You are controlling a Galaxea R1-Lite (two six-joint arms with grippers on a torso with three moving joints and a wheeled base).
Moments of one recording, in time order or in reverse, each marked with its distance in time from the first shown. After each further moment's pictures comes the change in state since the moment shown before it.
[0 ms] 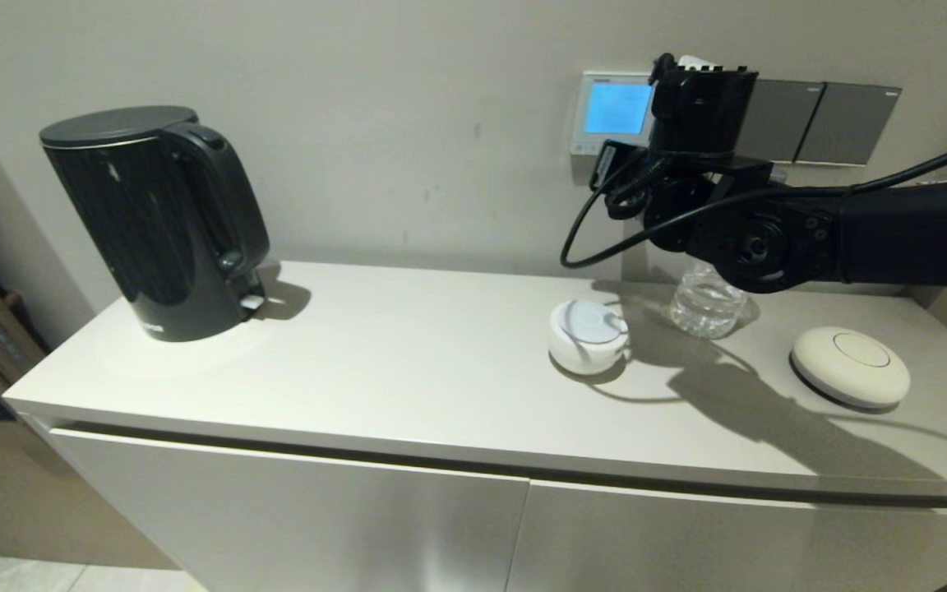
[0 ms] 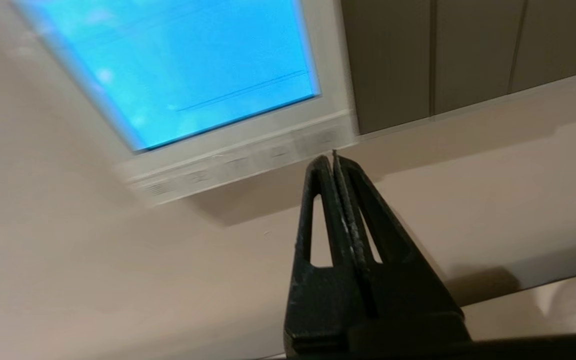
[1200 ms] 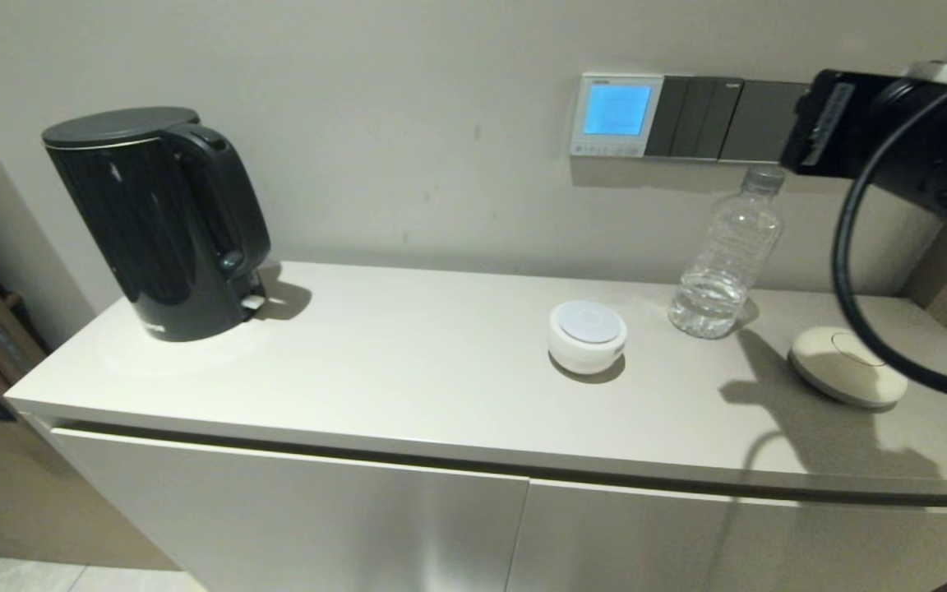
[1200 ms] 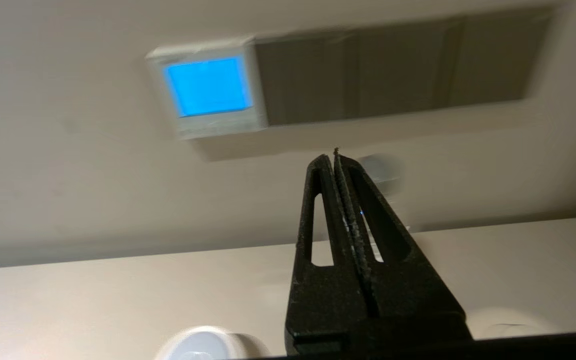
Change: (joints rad) left arm 0.001 0.000 0.000 0.000 0.000 -0.001; right arm 0.133 -0.629 0.462 0.088 -0.029 -0.215
